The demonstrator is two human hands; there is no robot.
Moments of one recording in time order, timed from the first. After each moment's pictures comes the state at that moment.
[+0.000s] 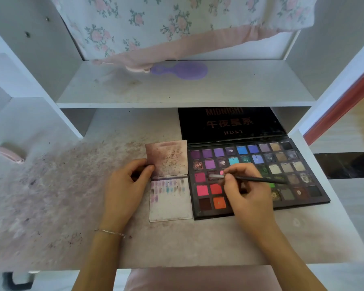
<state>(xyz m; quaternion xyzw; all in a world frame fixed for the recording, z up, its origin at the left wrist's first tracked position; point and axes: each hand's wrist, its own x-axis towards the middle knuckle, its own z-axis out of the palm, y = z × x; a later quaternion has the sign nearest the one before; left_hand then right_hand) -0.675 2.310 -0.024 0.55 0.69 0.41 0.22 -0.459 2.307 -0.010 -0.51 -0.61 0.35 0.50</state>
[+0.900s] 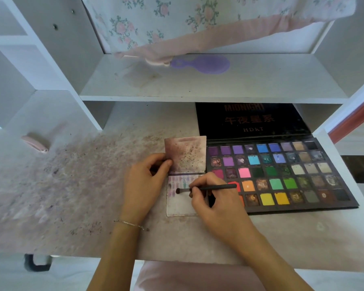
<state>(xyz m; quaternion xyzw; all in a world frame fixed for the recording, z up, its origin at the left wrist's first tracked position) -0.675 2.310 -0.023 0.56 0.69 0.41 0.21 -0.514 2.294 -0.015 -0.47 -0.72 0.39 0.33</state>
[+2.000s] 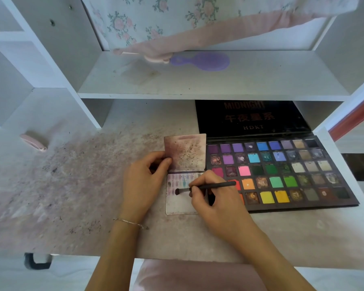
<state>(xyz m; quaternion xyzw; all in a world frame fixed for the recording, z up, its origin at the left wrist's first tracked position) -0.676 2.311 -0.026 0.55 0.69 0.42 0.21 -0.511 2.296 -0.016 -0.47 -0.73 0.39 0.30</state>
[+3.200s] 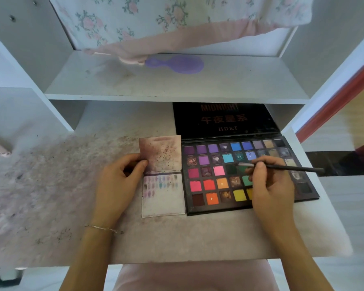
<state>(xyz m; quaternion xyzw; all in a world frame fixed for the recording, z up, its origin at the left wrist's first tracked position) -0.675 2.310 -0.023 0.56 0.69 0.41 0.22 -0.426 2.307 -0.010 -0.58 -0.56 0.28 0.52</state>
